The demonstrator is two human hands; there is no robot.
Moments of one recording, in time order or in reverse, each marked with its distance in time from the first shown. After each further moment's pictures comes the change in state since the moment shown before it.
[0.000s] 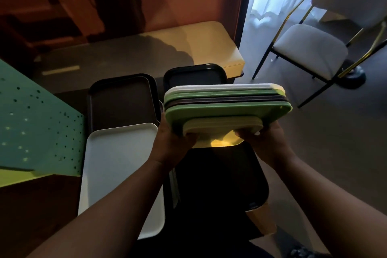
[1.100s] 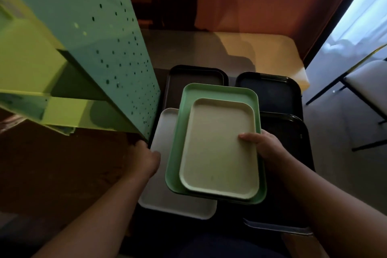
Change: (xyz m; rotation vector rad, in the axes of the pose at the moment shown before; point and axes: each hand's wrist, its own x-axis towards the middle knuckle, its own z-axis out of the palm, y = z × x) left_hand -0.107 -0.109 -0.190 0.666 0.310 -0.833; right_hand 0.018 -0.024 0.184 0.003 -0.145 0.648
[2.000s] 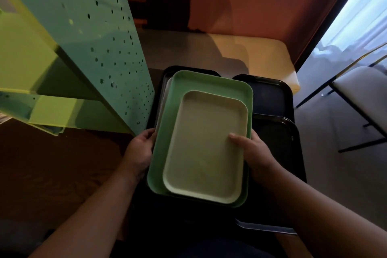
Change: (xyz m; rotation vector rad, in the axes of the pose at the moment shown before) left_hand -0.038 0.041 -0.039 -1.041 -0.246 0.040; right_hand -0.024 0.003 0.020 0.096 -0.056 -0.089
